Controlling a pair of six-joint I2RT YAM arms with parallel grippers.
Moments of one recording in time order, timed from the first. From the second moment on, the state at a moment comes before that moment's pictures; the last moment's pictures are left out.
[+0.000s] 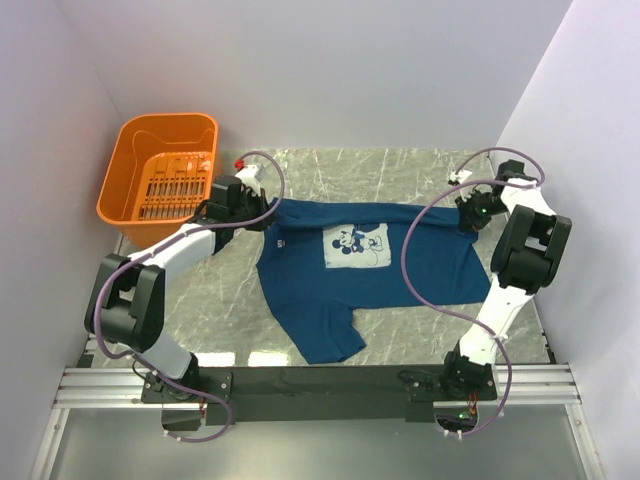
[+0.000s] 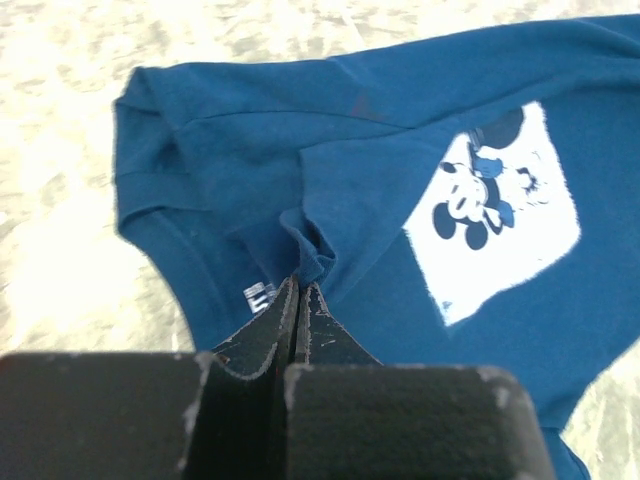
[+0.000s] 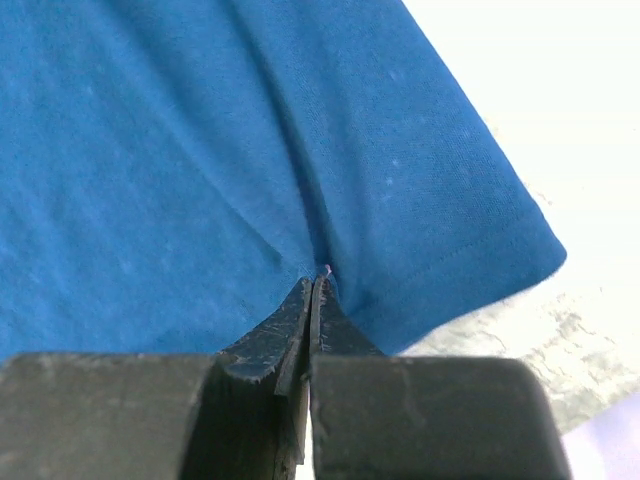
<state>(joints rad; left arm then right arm) -0.31 1.57 0.97 0.05 0.28 -0.28 -0.35 2.05 1.56 -0.83 -0.50 -1.04</state>
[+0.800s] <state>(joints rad) -0.31 1.50 0.94 -0.02 0.24 -0.26 -0.38 2.02 1.51 -0.86 -0.54 -1.14</state>
